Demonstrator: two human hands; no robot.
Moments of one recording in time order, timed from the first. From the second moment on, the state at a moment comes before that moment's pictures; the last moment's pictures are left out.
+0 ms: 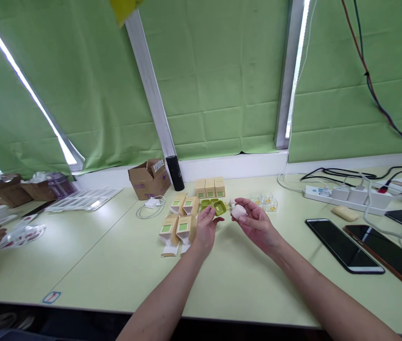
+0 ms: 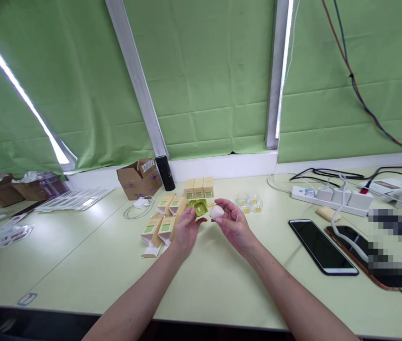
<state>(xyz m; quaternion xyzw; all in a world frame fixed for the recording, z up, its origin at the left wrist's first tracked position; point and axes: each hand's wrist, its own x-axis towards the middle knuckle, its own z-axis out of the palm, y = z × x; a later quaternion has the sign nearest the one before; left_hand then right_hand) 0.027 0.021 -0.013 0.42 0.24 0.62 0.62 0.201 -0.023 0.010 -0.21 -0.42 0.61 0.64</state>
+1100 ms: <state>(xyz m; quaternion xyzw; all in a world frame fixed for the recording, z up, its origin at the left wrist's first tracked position) 0.033 0.026 -0.019 0.53 0.32 0.58 0.52 0.198 -0.013 0.001 -0.39 -0.54 0.41 0.62</state>
